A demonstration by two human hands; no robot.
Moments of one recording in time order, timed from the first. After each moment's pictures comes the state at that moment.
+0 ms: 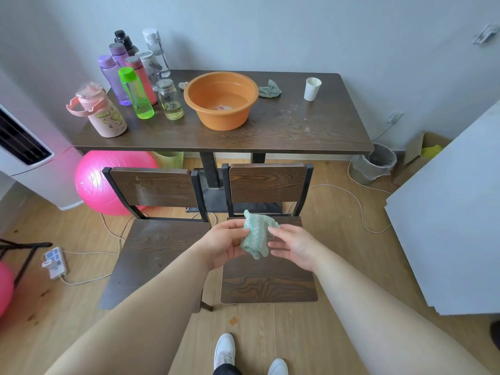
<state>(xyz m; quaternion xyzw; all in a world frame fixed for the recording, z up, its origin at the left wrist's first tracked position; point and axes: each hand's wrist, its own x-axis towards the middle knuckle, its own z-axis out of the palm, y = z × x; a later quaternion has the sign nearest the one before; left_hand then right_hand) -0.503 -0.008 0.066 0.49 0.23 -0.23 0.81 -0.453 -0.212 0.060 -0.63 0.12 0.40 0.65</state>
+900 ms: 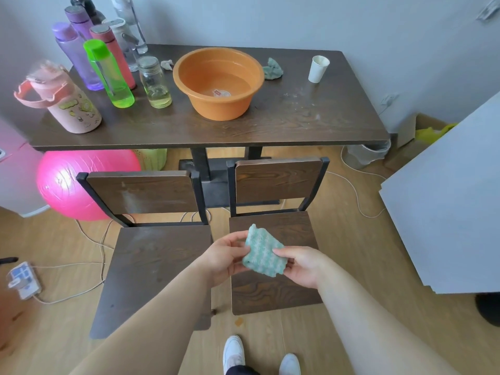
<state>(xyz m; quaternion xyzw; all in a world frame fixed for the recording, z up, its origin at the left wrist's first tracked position) -0.471 0.070 -0.007 0.48 0.23 -0.31 0.79 -0.438 -0.144 0.008 -0.49 0.35 0.41 0.68</state>
